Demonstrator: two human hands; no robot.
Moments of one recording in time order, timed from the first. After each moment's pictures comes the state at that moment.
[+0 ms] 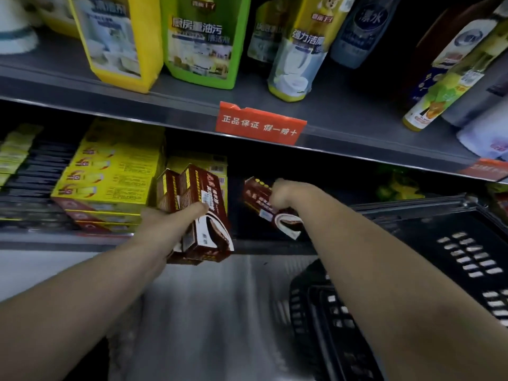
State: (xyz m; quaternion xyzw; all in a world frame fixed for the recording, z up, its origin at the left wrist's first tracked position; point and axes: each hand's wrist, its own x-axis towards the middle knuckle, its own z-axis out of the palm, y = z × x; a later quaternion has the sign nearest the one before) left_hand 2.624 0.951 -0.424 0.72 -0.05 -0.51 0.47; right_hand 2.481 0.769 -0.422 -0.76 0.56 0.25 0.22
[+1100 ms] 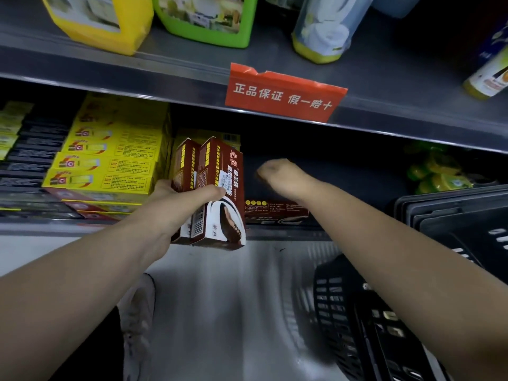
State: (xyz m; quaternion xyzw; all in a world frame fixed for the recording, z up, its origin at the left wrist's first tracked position) left_hand 2.642 0.925 -0.441 0.72 -0.11 -0.52 0.45; right_hand 2.499 0.772 -0.461 -0.74 0.51 0.04 0.43
